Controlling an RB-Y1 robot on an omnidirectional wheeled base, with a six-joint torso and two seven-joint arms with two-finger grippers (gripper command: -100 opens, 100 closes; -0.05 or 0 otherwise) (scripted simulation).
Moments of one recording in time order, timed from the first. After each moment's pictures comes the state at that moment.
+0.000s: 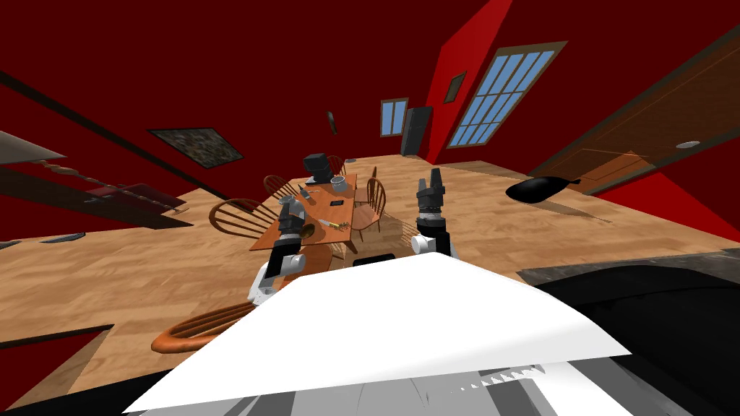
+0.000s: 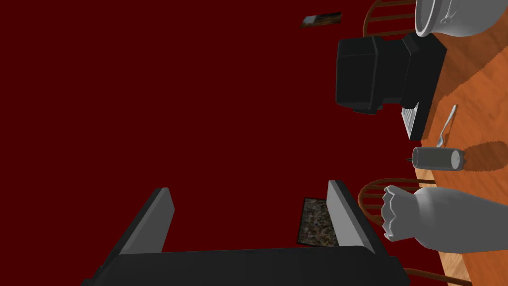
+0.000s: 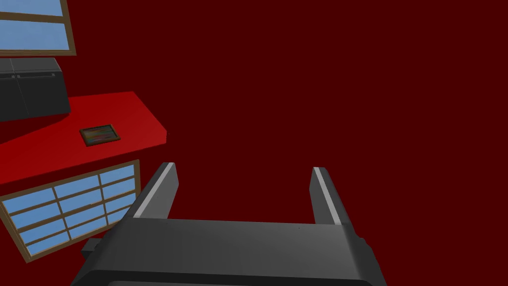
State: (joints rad) left arm 0.35 0.36 0.15 -1.93 0.15 -0.26 0.19; right arm 0.48 0.04 0.06 -2.27 0.03 -0.49 0.17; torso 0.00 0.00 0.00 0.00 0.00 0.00
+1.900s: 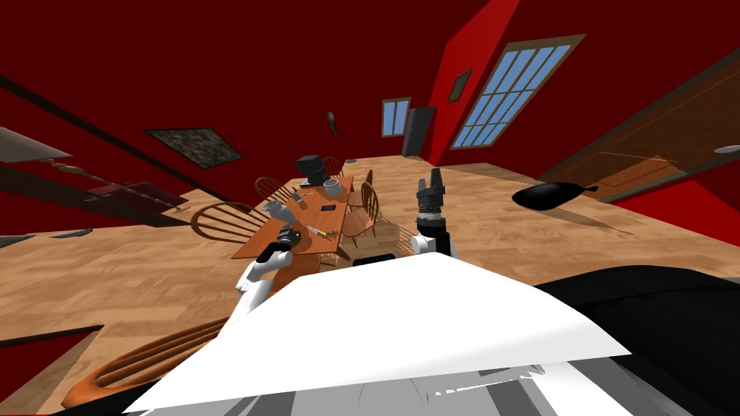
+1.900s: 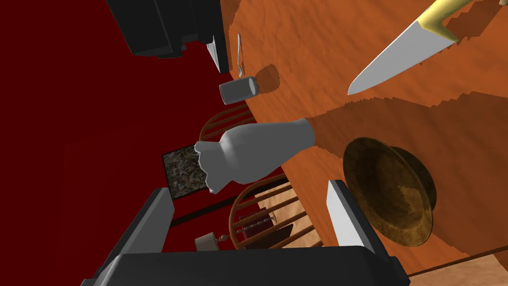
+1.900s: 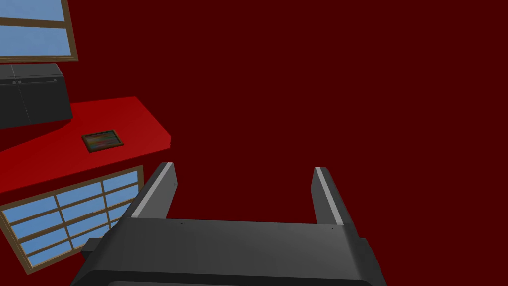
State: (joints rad) left arm 0.17 0.56 0.21 -1.44 0.32 0.20 0.14; right arm 0.48 0.04 0.06 -2.27 0.03 -0.49 0.17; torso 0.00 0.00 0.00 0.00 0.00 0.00
